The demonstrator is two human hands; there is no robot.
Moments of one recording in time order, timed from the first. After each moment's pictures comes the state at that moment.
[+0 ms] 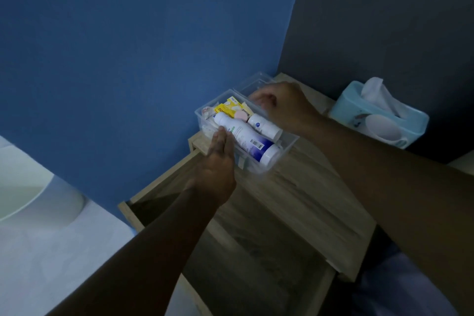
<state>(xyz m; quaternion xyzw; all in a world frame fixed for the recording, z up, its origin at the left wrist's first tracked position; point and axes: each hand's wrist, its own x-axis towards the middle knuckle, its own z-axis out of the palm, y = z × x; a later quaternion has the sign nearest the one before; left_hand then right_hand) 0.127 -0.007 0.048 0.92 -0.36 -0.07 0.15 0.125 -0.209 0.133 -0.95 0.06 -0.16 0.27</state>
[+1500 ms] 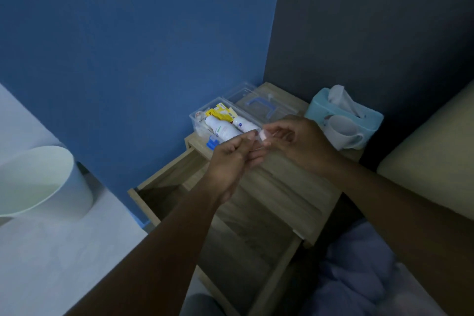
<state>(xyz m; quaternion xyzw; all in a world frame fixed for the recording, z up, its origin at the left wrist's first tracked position) 0.033 -0.035 0.140 0.54 -0.09 -0.34 0.77 -0.027 -0.196 0.174 -0.91 0.08 -0.14 0.38</state>
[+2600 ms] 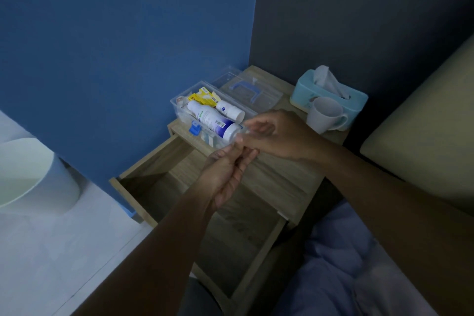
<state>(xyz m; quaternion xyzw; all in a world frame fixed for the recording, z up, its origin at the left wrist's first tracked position) 0.000 -0.043 0.120 0.39 0.03 -0.41 0.83 -0.045 -0.192 0.175 -0.92 0.10 -0.04 0.38</state>
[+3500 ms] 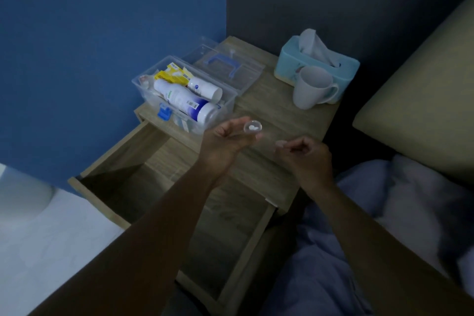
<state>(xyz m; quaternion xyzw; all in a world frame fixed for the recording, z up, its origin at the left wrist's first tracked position) 0.012 -0.093 0.063 0.59 -0.13 -0.35 0.72 -0.116 -0.237 0.022 -0.71 0.38 -0.27 0.53</state>
